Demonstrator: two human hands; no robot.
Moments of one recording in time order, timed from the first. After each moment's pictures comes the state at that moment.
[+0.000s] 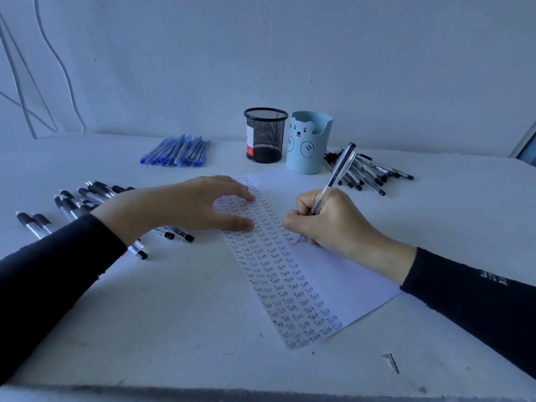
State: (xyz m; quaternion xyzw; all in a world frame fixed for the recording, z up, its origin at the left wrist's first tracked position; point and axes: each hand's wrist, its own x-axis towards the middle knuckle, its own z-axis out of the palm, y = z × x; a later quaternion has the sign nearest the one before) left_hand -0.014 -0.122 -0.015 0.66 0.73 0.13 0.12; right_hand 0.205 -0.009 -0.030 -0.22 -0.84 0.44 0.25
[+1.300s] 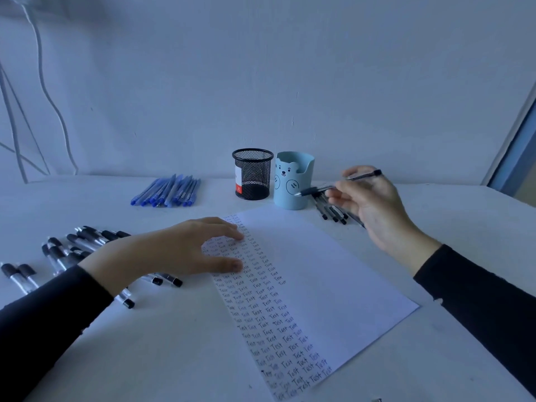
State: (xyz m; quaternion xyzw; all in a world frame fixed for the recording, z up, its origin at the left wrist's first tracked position) left_hand -0.016 -0.123 -0.017 0.66 0.72 0.14 0.14; right_hand 0.228 0.069 0.008 -0.21 -0.61 0.60 0.48
